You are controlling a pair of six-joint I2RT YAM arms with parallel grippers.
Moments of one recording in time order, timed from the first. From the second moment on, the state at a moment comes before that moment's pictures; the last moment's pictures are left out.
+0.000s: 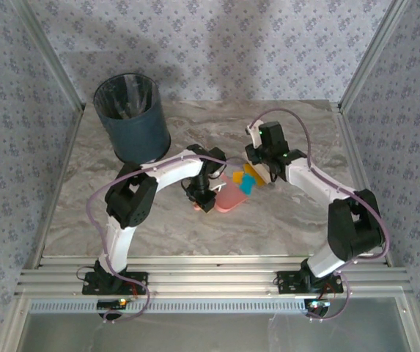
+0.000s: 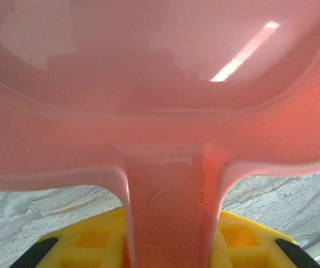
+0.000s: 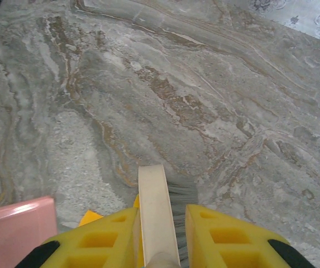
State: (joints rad) left arm -0.78 2.10 1.61 -1.19 0.18 0.03; right arm 0.40 1.54 1.08 -0.22 0.06 -0.10
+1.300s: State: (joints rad) left arm -0.78 2.10 1.61 -1.22 0.20 0.07; right arm 0.45 1.40 0.97 -0.17 -0.08 0.15
